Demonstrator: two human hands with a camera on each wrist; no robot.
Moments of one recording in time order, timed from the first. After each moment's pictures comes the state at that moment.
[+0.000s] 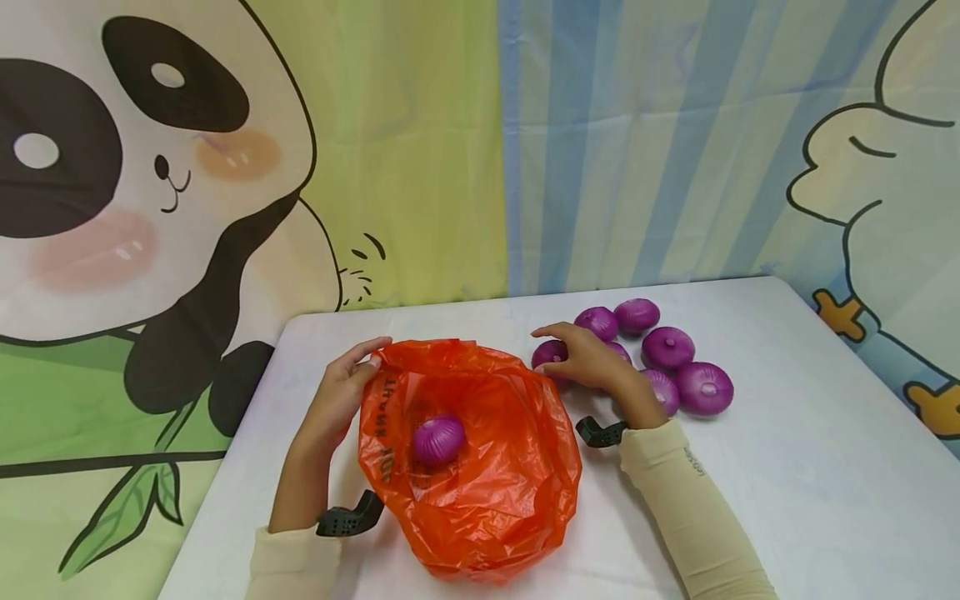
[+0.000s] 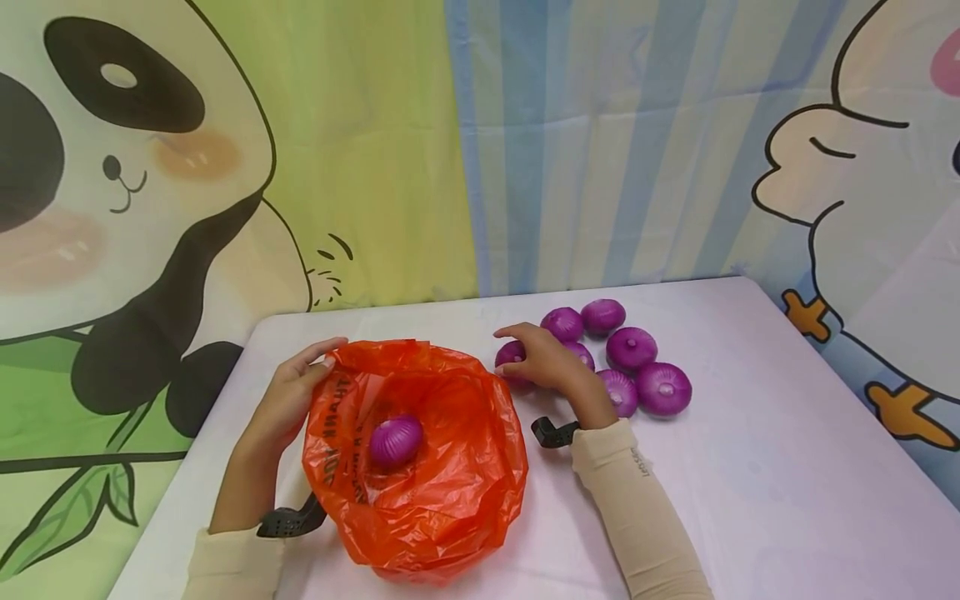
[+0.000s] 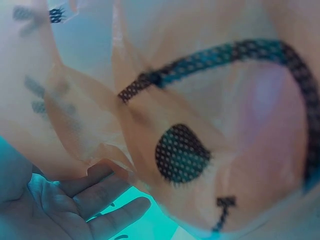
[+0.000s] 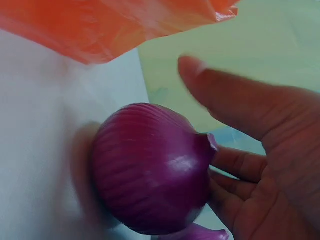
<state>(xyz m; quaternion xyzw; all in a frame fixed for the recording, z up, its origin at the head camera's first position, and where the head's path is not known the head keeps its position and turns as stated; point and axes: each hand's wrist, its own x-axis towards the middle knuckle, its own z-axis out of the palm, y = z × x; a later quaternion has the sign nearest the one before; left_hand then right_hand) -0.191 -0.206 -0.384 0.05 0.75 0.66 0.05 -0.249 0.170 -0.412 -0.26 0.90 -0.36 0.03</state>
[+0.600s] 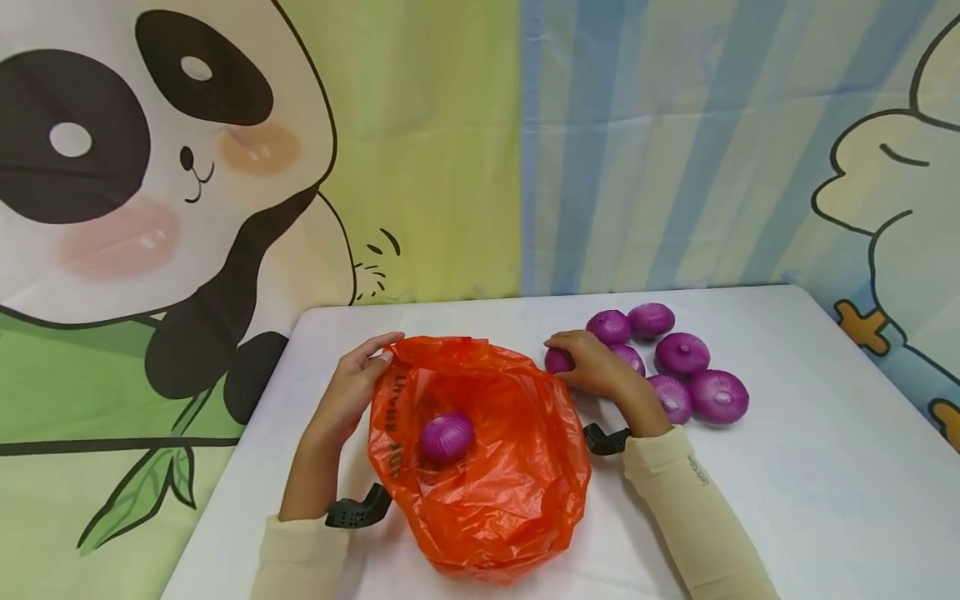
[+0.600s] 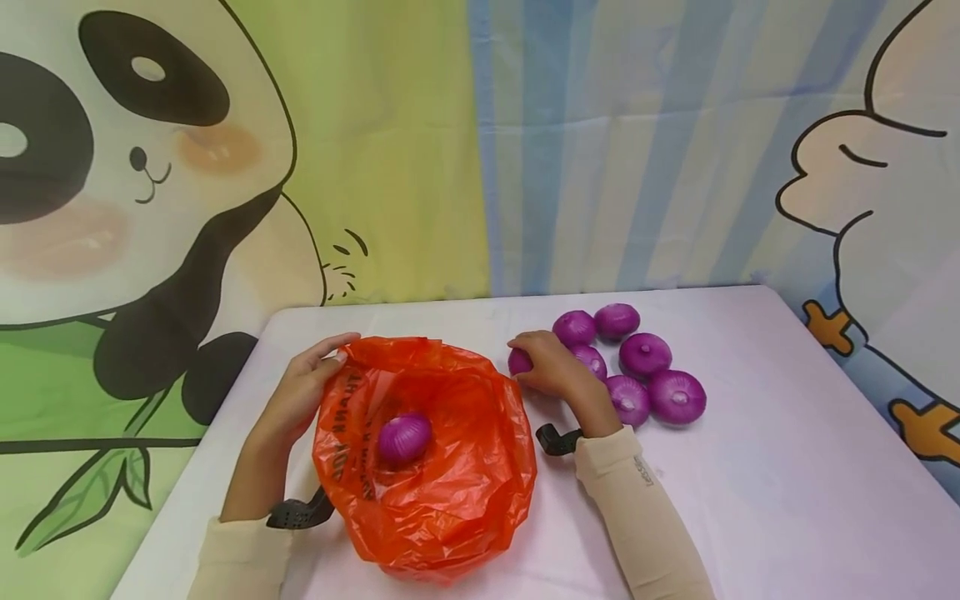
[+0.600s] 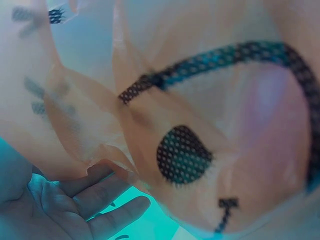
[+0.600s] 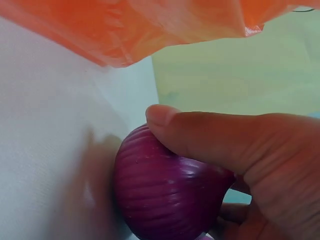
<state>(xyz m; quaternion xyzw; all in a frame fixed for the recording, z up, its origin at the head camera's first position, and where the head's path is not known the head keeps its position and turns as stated) -0.189 -0.206 -0.382 0.05 0.75 0.66 0.05 -0.253 0.162 -0.418 -0.30 0.91 -0.27 -0.01</state>
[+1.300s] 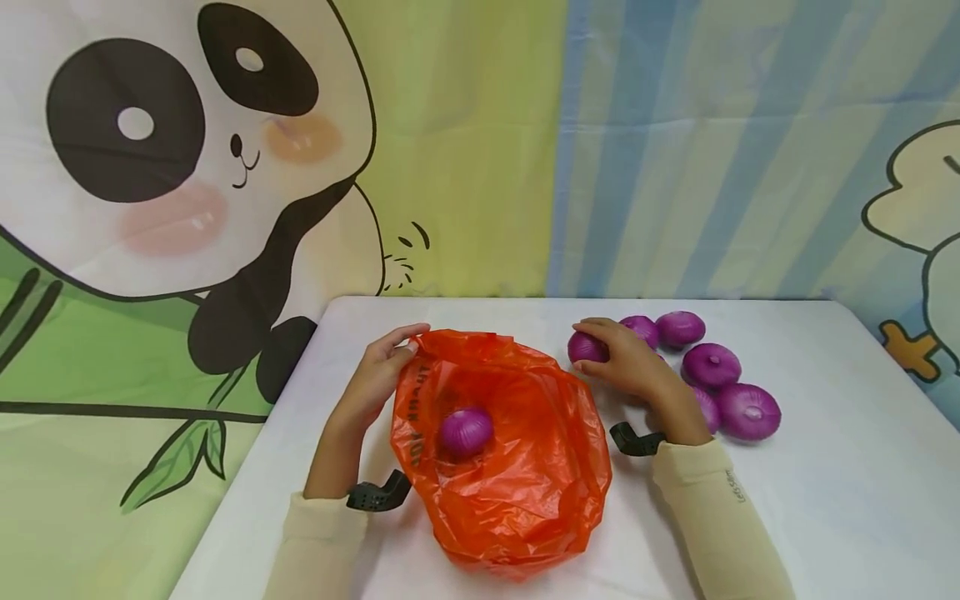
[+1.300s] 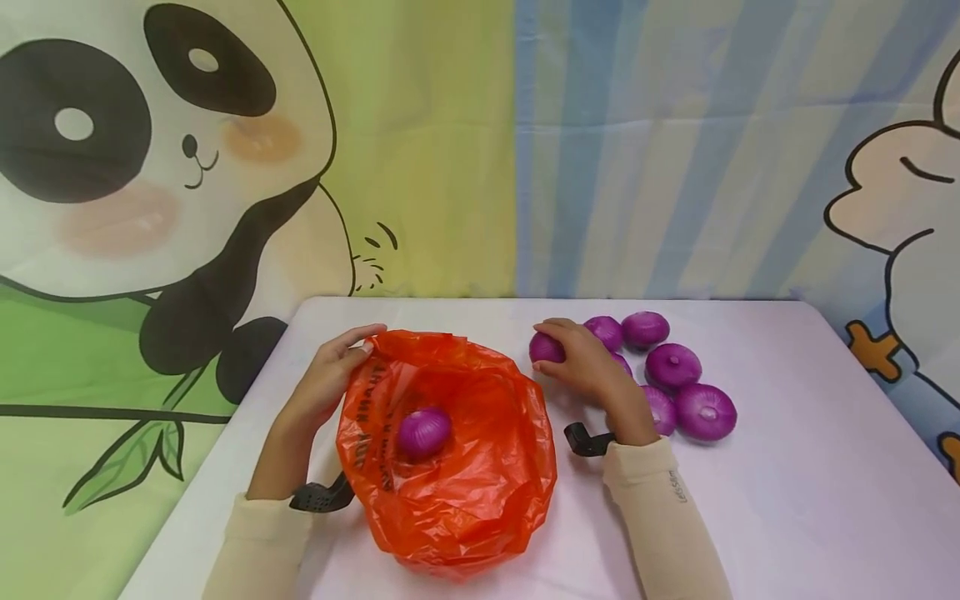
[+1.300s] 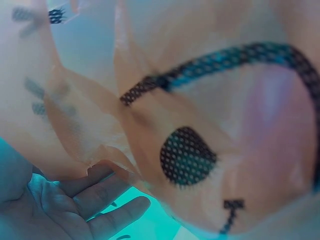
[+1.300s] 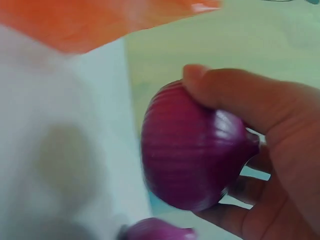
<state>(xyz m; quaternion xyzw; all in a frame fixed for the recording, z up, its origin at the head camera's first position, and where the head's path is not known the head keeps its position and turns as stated) -0.186 -0.205 -0.379 0.05 0.74 0.67 0.05 -0.247 0.173 -0.399 -0.27 0.91 -0.31 -0.01</state>
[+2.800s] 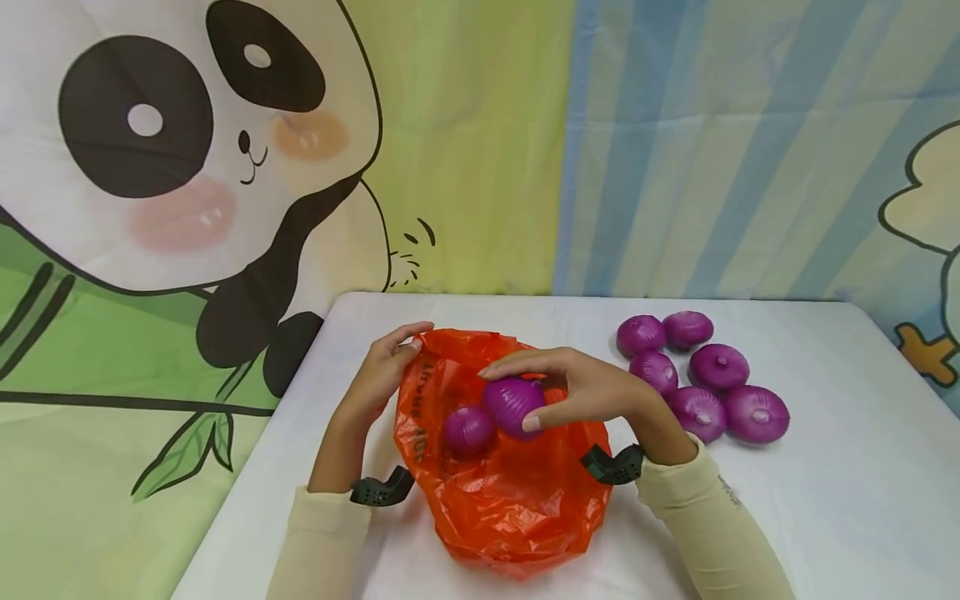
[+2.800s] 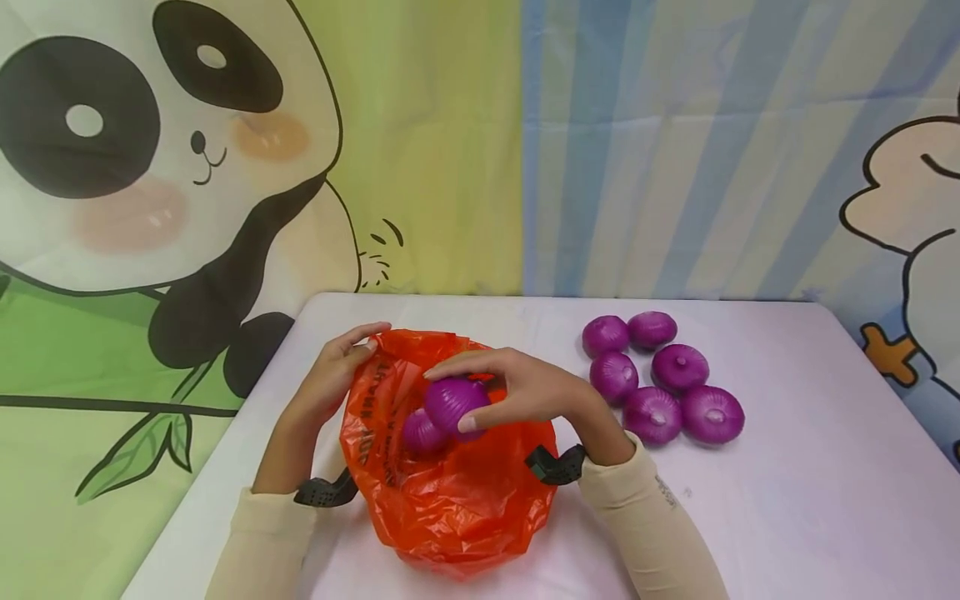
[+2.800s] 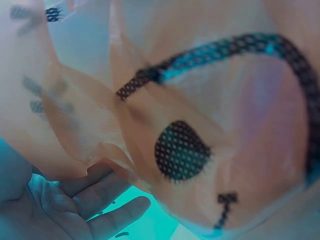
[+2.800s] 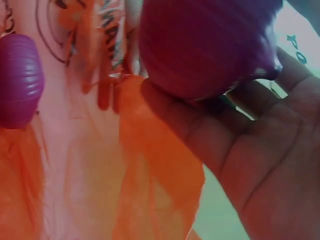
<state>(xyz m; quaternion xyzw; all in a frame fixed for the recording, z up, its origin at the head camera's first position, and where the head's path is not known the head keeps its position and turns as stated) -0.188 -0.204 -0.385 0.05 0.74 0.67 0.04 -0.191 0.103 -0.340 -0.52 0.64 -0.52 0.24</state>
